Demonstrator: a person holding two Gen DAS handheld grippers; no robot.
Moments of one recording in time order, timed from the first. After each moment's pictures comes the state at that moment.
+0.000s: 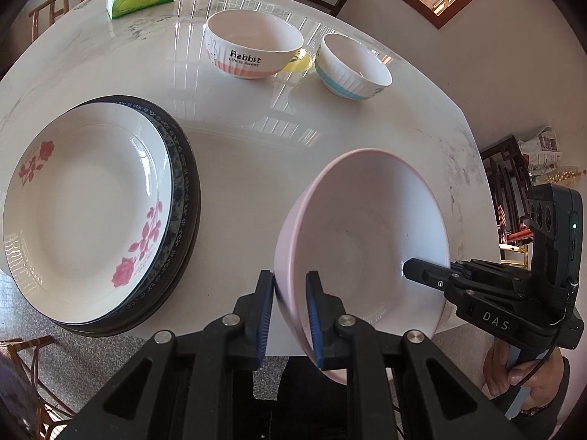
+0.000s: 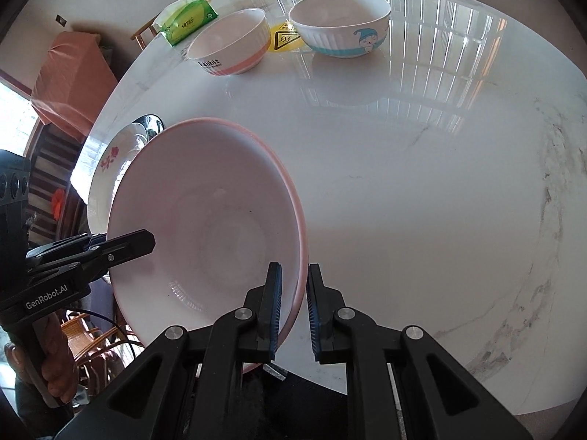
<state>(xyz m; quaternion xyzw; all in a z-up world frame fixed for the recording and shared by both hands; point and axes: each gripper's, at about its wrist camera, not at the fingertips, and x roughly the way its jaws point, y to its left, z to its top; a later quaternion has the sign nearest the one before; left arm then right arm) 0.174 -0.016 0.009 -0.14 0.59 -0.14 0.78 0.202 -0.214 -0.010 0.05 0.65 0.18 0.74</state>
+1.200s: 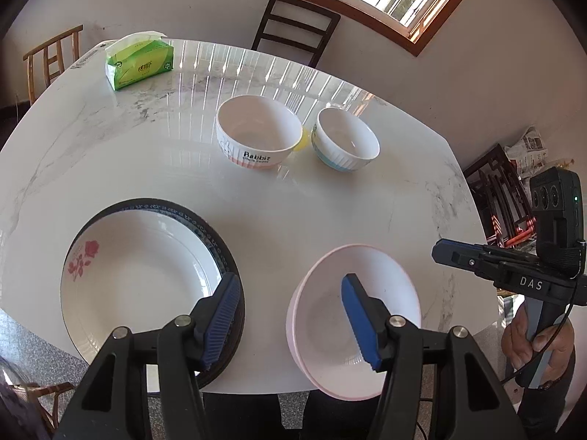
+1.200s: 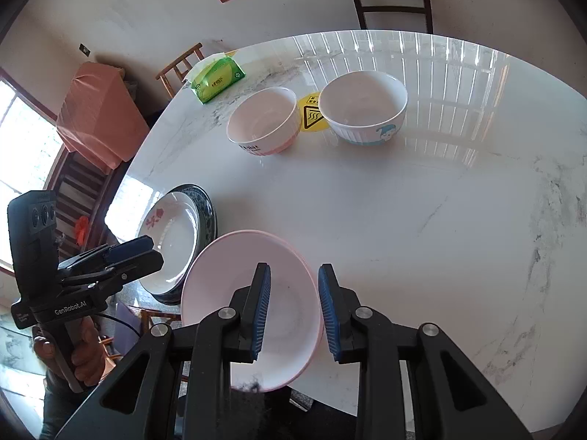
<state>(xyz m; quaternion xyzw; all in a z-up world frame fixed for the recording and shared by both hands) 0.209 0.015 0.074 -0.11 0.52 -0.16 0.83 0.241 -0.227 0.061 0.11 0.58 0.21 0.78</state>
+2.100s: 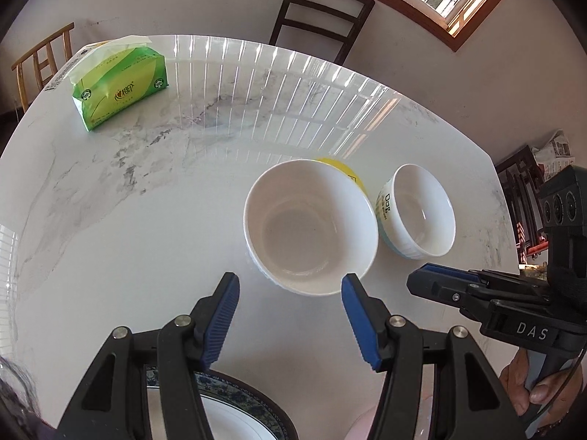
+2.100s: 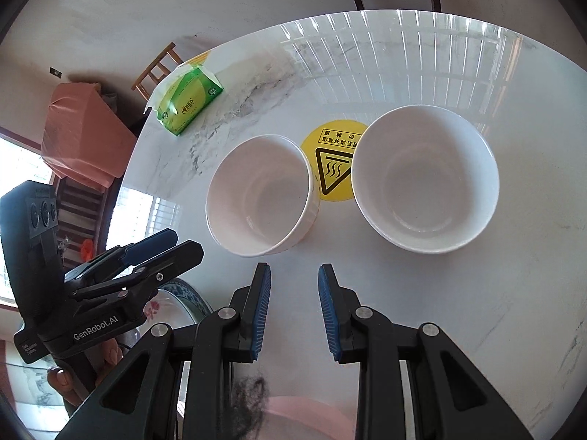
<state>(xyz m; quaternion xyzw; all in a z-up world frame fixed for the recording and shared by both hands) 0.385 0.020 0.035 -0.09 0.57 -0.13 0.81 0.391 -0.160 0.011 0.15 0.63 0.18 0.74</state>
